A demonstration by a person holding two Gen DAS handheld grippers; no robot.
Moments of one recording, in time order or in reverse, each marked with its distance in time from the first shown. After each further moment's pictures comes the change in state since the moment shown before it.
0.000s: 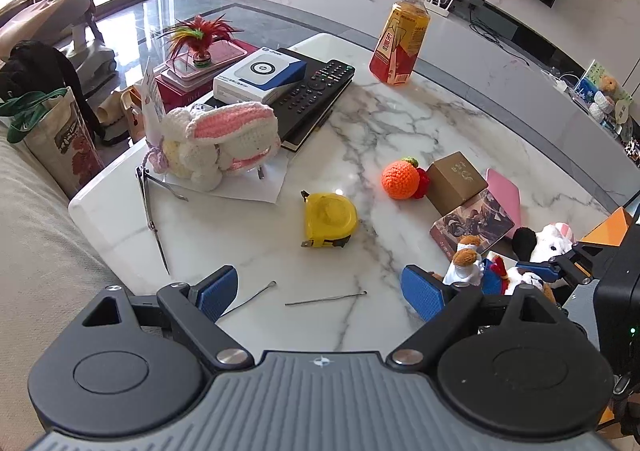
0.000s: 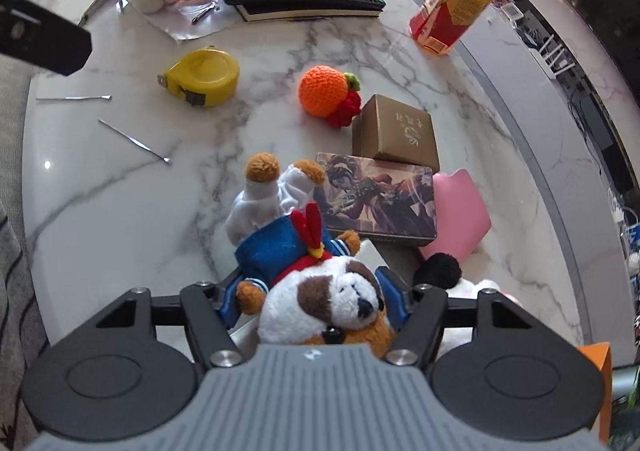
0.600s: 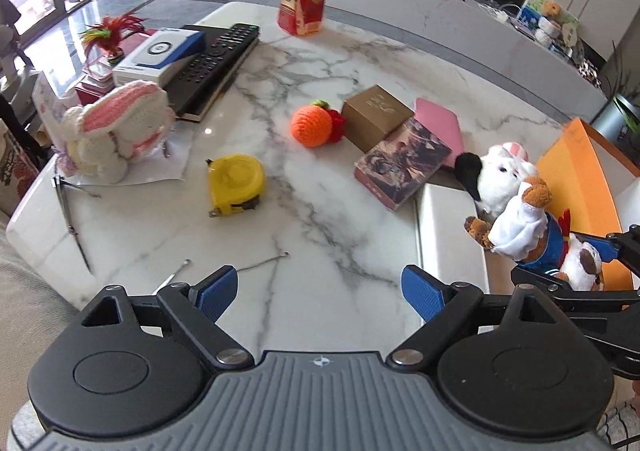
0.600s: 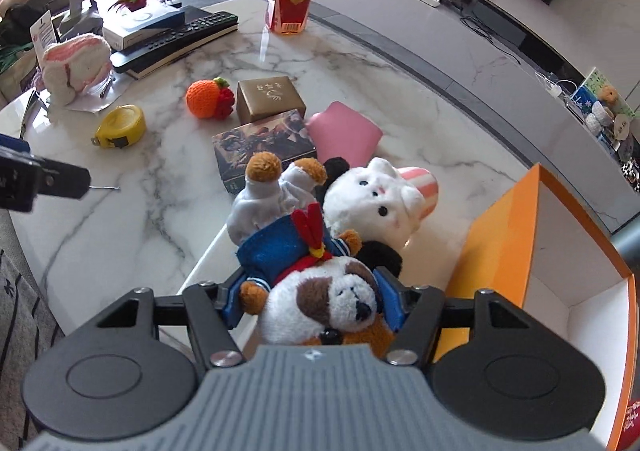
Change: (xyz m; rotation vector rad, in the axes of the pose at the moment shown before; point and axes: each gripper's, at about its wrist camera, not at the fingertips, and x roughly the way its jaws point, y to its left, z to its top) left arm 0.025 -0.059 -0.021 0.215 0.112 -0.109; right arm -0.072 -0.032 -0.078 0.435 -0.083 -0.084
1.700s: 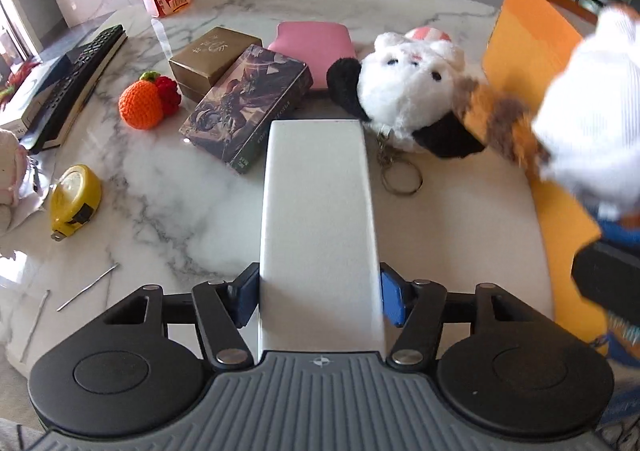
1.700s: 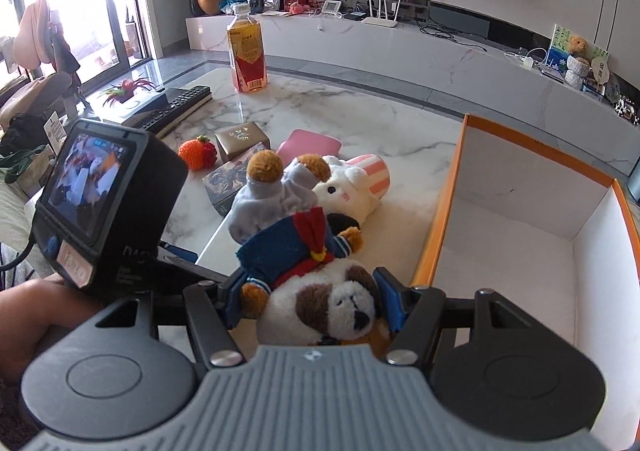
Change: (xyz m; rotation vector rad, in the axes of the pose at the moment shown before) left arm 0.076 -0.117 -0.027 0.282 0.070 0.074; right arm -0.045 -0.051 -0.055 0.248 -0.168 0.081
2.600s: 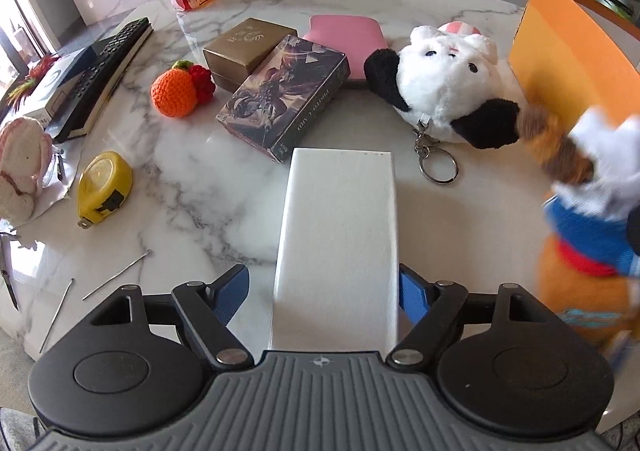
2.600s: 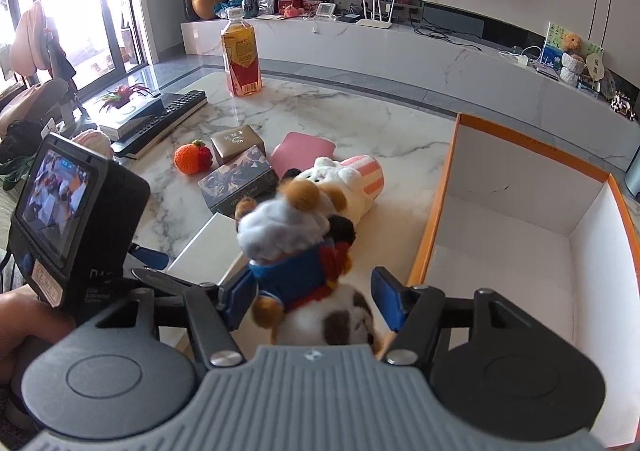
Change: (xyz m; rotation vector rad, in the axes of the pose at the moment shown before) left arm 0.002 0.016 -0.003 -0.046 0.004 0.023; right arm -0.005 -0.004 -0.004 -0.003 -0.026 -0.031
